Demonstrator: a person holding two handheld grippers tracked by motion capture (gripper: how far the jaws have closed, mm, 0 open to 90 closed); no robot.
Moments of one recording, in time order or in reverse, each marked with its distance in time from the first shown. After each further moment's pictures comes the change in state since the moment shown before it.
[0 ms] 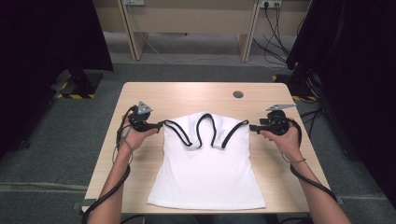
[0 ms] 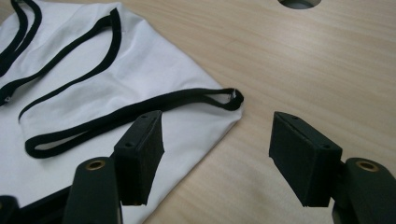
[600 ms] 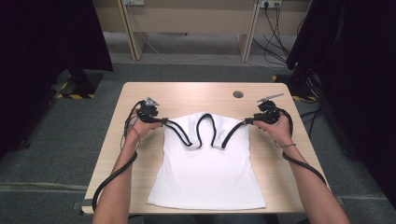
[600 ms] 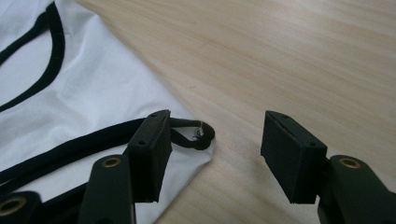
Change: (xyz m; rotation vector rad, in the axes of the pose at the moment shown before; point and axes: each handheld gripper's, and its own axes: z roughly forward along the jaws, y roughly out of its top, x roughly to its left) left arm 0.014 0.003 0.047 0.087 -0.097 -0.013; right arm -0.020 0.026 0.047 0.122 -0.011 0.024
